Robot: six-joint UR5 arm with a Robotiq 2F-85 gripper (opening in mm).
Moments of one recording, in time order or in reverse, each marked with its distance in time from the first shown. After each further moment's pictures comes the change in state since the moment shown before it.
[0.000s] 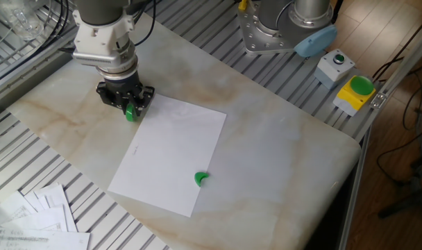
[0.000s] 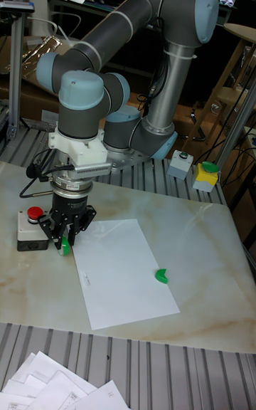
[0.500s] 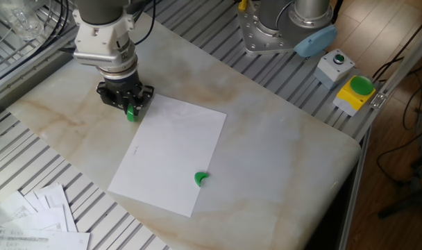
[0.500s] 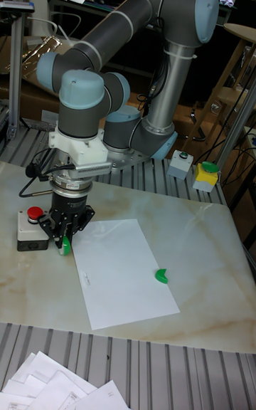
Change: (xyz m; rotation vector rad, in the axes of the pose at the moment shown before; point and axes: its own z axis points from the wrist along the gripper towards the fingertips) arm 0.002 -0.003 -0.001 0.011 0.004 -0.018
